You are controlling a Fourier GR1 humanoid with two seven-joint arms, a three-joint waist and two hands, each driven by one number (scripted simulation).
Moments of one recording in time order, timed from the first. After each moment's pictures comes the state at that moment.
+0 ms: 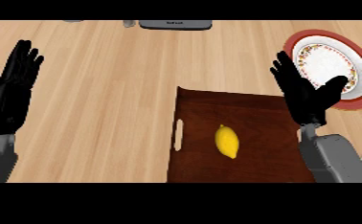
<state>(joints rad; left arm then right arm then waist) -0.17 0.61 -0.09 -1.53 0.41 0.25 -0.08 -0.28 -0.31 0.12 -1.36 -0.35 -0.13 0.08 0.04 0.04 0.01</state>
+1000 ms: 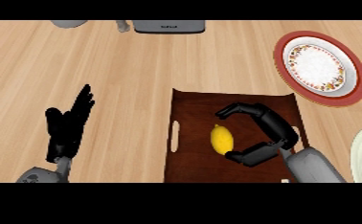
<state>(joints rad) -0.07 0.42 -0.31 -1.43 0.31 0.38 0.11 -0.25 -0.37 0.43 -1.35 -0.13 0.23 -0.44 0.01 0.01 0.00</state>
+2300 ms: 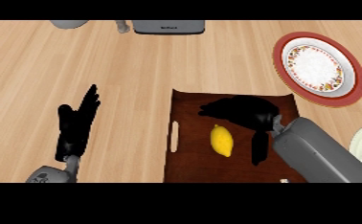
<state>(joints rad) -0.08 0.36 -0.29 -1.43 0.22 0.39 0.17 -0.53 -0.48 0.65 -1.37 0.48 0.54 -0.14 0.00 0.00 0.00</state>
